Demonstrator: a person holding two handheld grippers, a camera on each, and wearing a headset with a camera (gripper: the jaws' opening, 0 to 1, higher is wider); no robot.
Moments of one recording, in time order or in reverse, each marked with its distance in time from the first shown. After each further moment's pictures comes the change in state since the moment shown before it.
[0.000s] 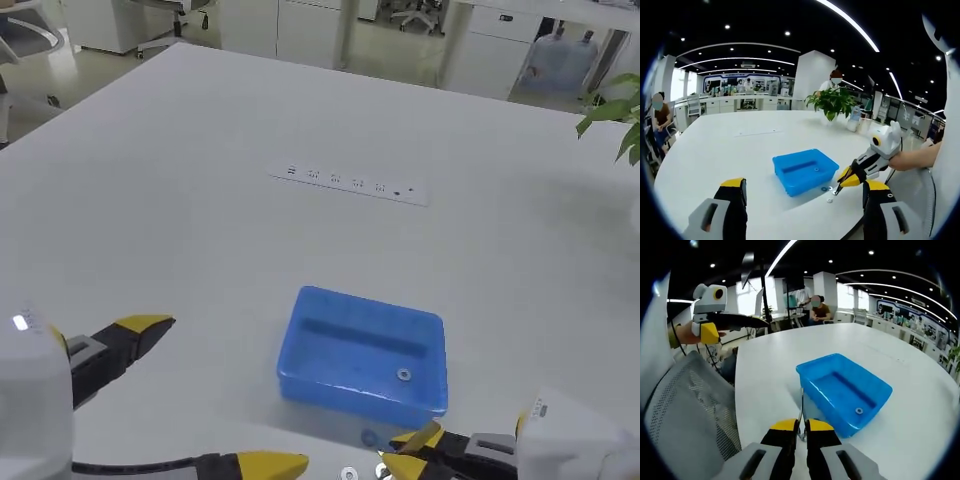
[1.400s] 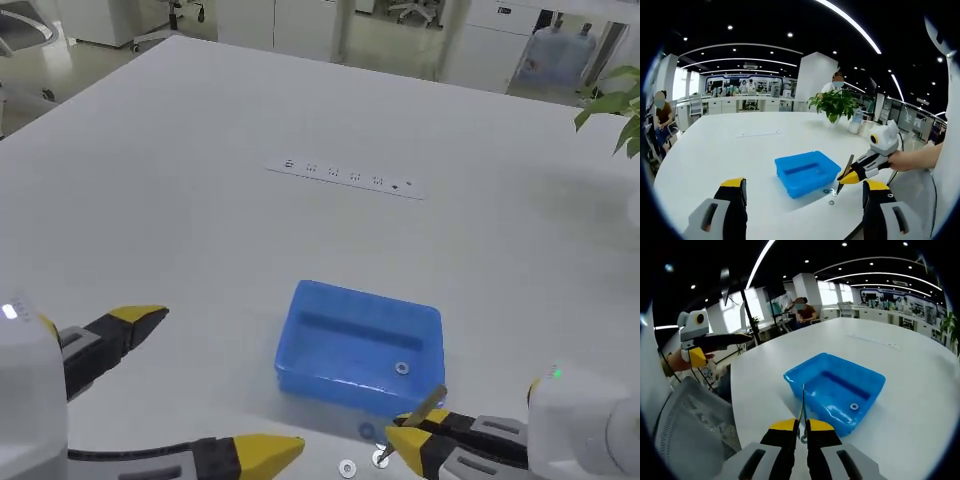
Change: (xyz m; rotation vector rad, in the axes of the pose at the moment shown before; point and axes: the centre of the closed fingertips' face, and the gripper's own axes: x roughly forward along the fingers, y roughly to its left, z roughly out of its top) left arm 0.001 0.006 0.002 -0.013 -0.015 0.013; right arm 0.002 -0.013 0.008 0.185 -0.035 -0.022
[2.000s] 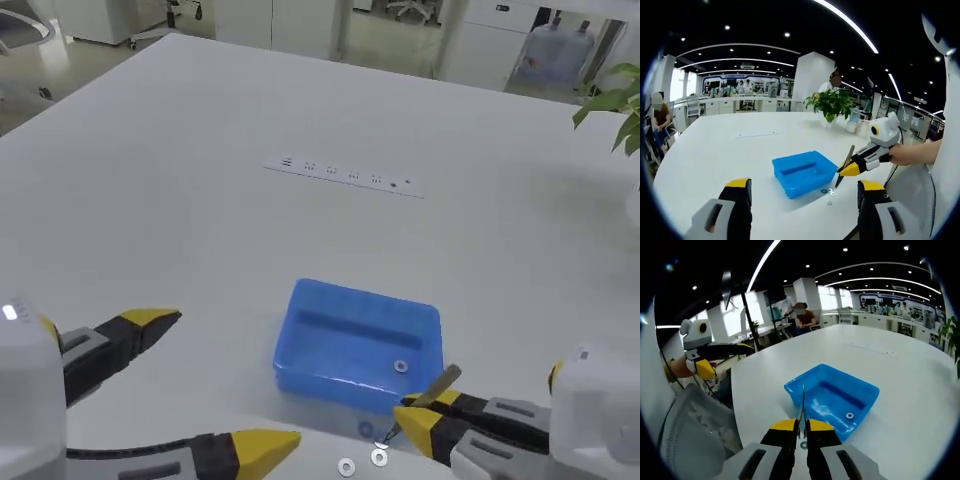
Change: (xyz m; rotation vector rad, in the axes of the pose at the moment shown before) left arm 0.001 -0.003 0.000 0.009 -0.003 -0.022; right arm -0.011 0.000 0.018 -0.004 -0.039 -0.012
